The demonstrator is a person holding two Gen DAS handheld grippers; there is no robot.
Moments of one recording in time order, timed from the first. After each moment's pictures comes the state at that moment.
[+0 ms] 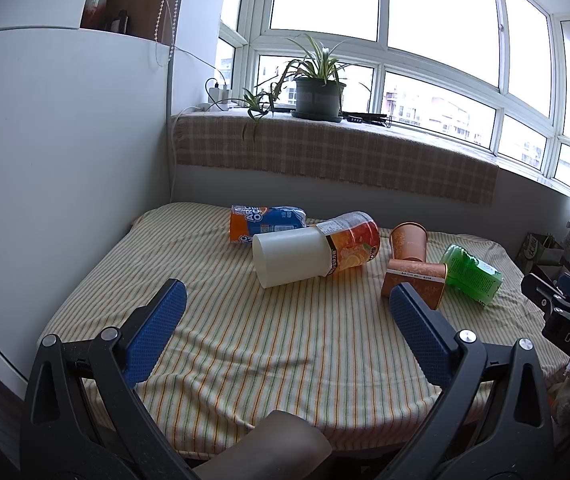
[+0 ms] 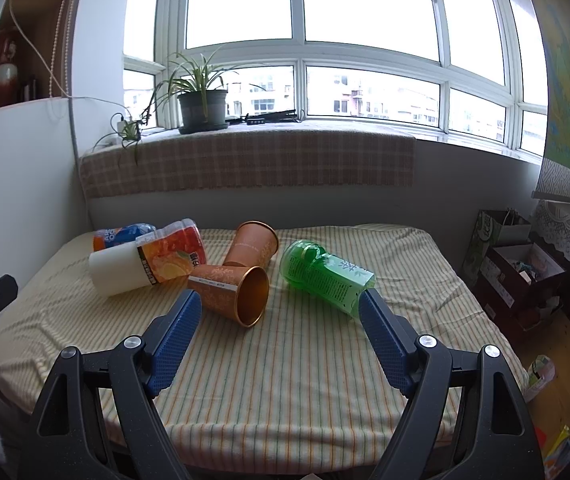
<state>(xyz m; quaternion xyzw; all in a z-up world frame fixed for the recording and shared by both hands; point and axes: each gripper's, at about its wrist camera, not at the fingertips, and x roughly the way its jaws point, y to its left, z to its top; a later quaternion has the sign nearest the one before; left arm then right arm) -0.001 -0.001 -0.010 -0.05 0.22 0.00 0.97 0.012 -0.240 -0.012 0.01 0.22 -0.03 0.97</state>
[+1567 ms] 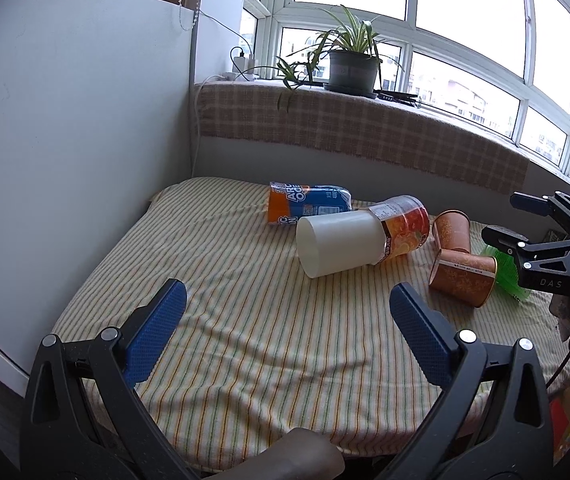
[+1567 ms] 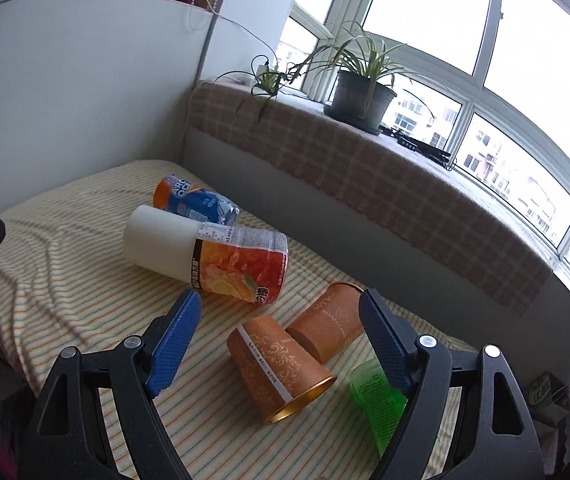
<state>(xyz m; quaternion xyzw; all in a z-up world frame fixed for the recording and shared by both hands) 0.028 0.050 -0.029 -0.06 0.27 0.03 0.96 0.138 -0.174 -0.015 -0.24 0.24 0.20 0.92</state>
